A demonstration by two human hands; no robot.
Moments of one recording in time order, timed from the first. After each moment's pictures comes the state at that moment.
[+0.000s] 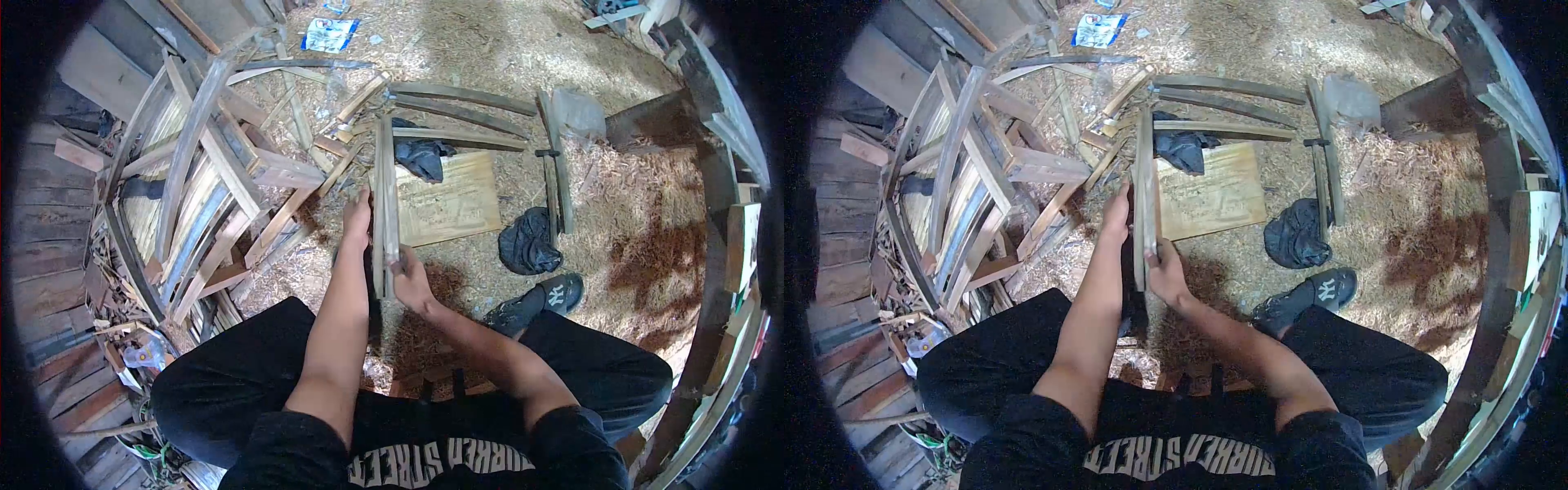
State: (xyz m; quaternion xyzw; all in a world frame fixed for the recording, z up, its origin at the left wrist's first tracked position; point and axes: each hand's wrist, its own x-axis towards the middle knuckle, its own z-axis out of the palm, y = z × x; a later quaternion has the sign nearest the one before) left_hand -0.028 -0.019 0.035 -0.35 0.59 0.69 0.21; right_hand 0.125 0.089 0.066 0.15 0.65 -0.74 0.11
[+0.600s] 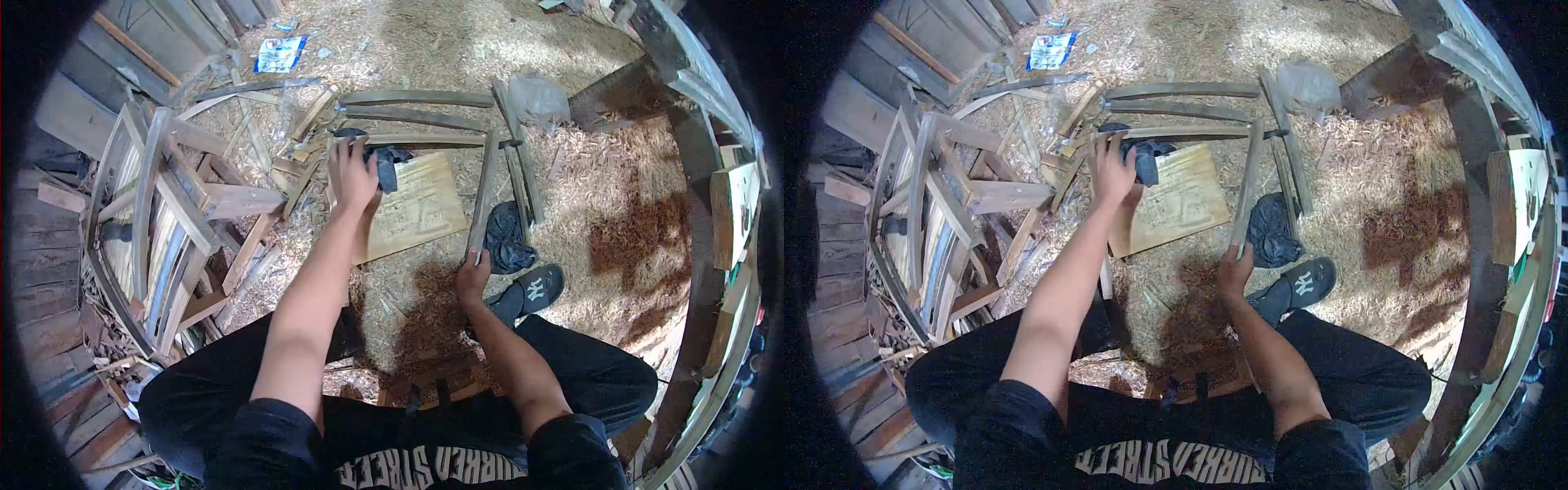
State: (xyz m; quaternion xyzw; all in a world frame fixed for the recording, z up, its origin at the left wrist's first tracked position) left_hand -0.109 0.078 0.055 0.16 0.93 0.29 -0.18; right_hand 0.158 0.261 0.007 0.42 0.74 -0.49 -0.19
